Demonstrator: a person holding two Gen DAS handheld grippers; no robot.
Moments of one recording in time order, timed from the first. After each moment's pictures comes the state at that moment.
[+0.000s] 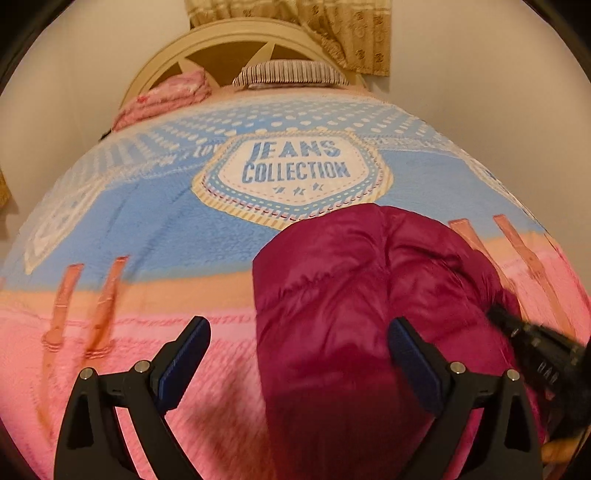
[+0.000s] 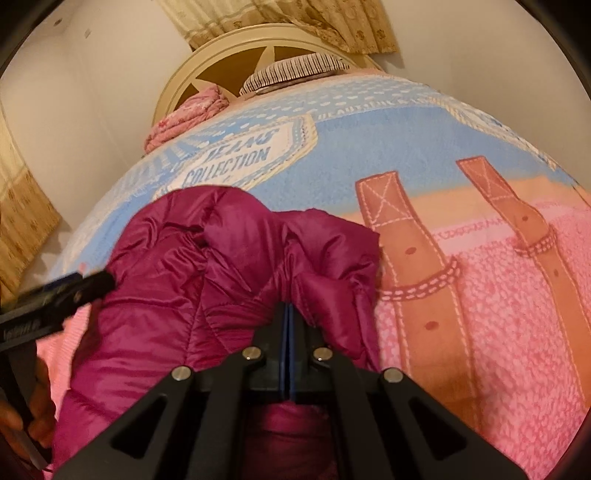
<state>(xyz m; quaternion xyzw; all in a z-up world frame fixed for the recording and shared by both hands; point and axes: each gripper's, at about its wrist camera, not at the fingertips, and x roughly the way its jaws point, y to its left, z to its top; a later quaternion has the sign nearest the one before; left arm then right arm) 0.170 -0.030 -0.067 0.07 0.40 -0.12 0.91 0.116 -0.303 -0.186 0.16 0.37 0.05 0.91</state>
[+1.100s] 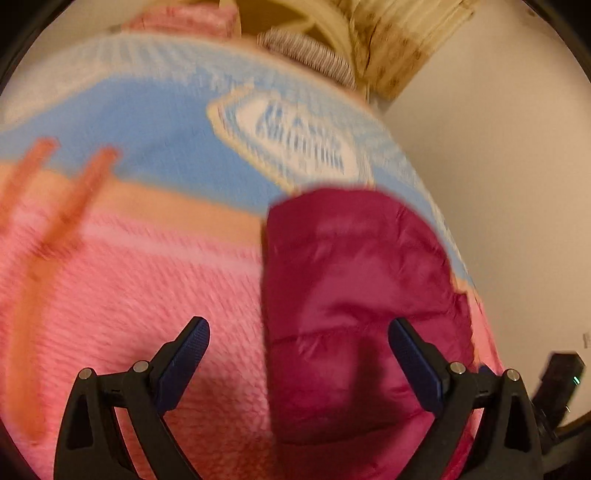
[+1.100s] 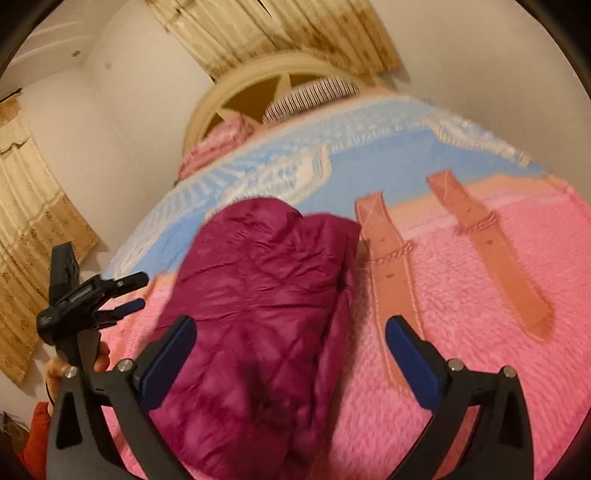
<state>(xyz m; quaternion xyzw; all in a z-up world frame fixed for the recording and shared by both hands) 0.183 0.045 -0.106 -0.18 0.48 -0.20 0.83 0.038 -0.328 -0.151 0.21 0.34 0.10 0.91</state>
